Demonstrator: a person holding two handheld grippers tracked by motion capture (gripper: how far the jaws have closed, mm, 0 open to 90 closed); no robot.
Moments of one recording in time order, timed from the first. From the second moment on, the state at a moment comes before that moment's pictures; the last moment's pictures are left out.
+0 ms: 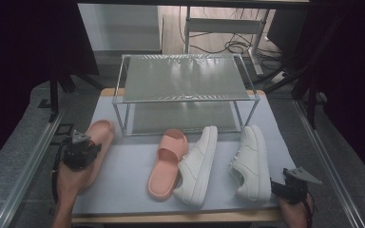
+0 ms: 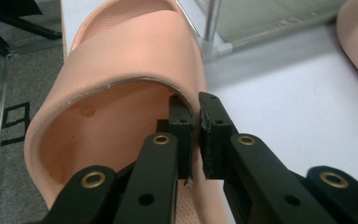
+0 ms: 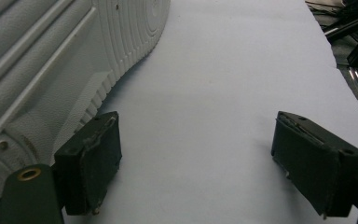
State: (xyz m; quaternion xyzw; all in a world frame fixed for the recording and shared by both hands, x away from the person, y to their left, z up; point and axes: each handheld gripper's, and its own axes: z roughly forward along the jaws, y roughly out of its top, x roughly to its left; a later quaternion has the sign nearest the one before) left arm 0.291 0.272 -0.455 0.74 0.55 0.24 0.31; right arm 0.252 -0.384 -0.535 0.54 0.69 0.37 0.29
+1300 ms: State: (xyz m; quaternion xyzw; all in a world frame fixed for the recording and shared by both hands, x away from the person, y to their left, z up) left arm 0.256 0.202 -0.443 0.80 0.45 0.21 0.33; right arm 0.252 -0.384 -0.535 0.55 0.69 0.37 0.29
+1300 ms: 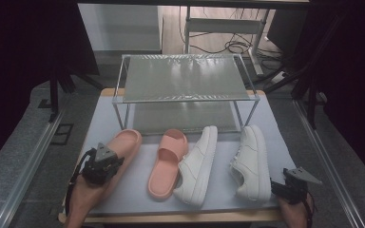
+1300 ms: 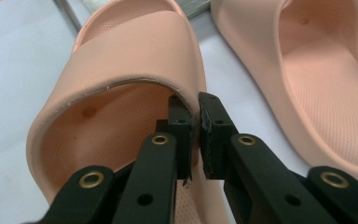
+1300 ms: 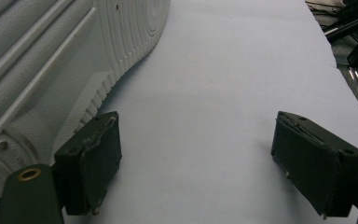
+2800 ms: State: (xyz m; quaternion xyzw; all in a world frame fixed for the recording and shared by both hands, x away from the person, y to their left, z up) left arm 0.357 0.149 -0.462 0.76 0.49 0.22 0.37; right arm 0.252 -0.384 -0.535 0.54 0.69 0.37 0.29
